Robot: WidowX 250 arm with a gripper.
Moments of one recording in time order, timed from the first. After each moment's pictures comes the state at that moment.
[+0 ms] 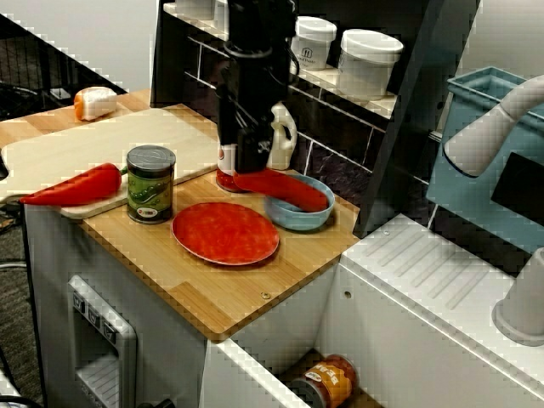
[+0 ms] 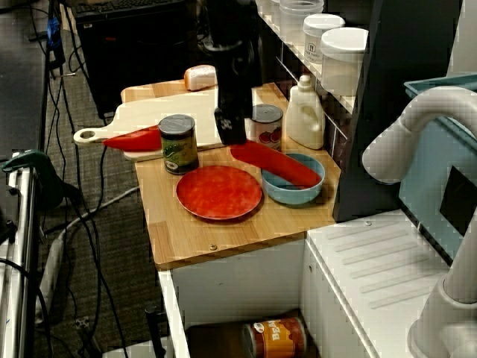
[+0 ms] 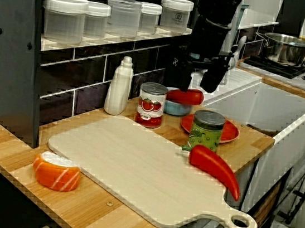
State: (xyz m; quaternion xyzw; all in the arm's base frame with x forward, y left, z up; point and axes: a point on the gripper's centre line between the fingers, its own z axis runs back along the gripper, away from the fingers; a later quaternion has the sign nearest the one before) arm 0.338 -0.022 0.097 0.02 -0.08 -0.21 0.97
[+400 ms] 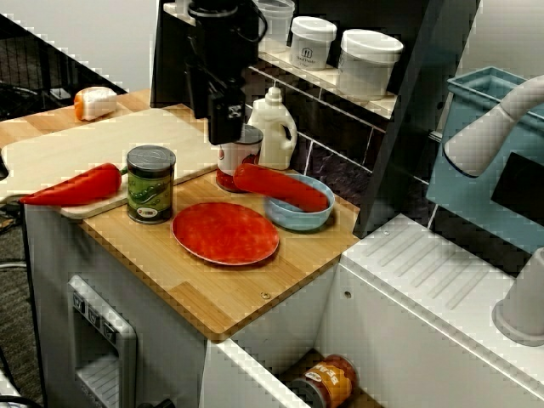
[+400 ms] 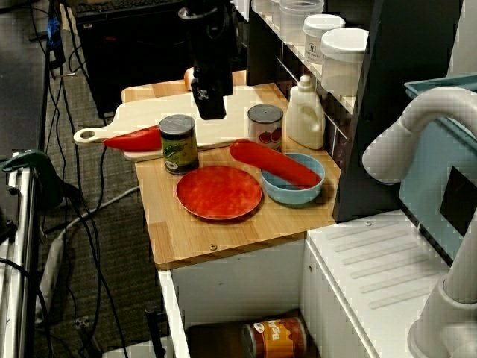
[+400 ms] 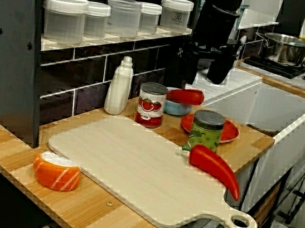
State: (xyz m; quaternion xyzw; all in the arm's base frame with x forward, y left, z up) arm 0.320 -0.002 0.118 0.00 -0.09 -0.21 0.97
